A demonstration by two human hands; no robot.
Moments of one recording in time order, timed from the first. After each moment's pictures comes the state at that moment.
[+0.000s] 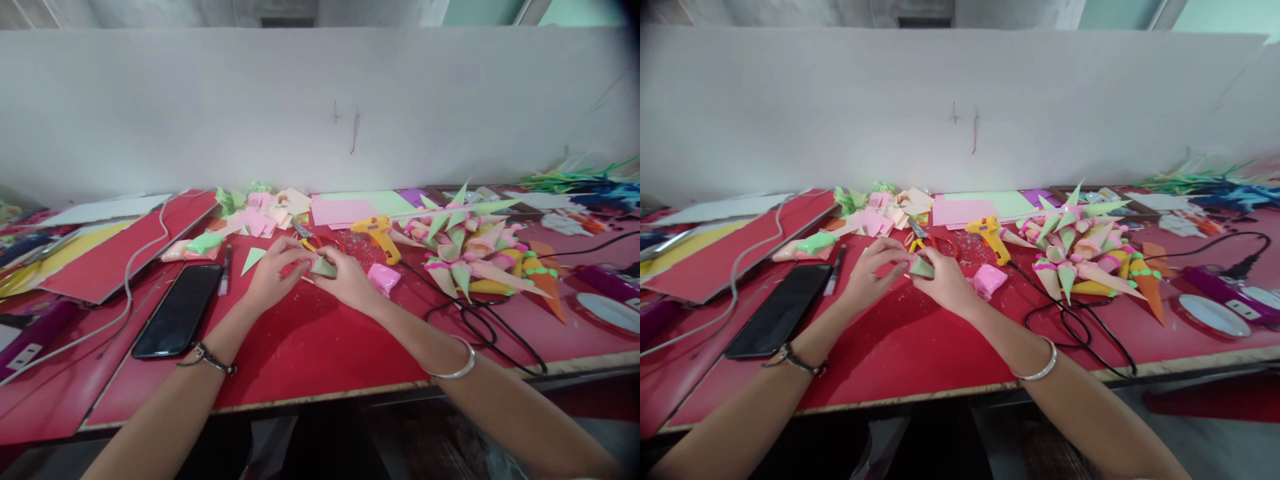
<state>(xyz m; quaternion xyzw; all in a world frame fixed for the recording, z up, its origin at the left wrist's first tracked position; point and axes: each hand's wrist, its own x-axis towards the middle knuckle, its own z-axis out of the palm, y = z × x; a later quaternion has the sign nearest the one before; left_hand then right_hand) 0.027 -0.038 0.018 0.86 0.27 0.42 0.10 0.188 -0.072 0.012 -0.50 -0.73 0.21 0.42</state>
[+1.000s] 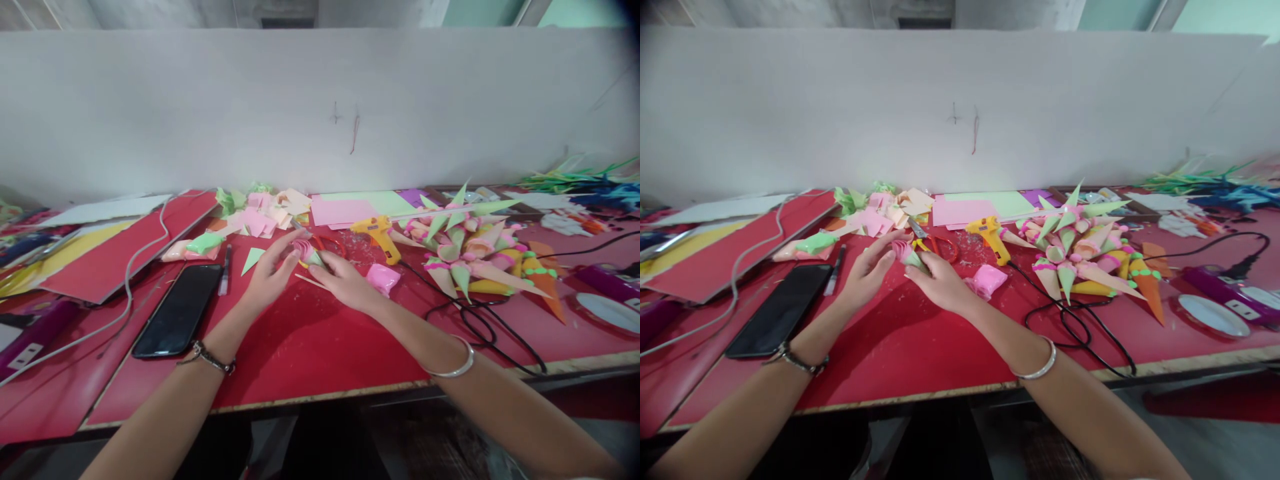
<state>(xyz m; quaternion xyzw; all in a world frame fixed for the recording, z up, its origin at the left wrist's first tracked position) 0.031 -0.042 0.020 0.77 0.28 0.49 0.29 0.184 -0.073 0.015 -0.45 -0.72 0.31 0.42</state>
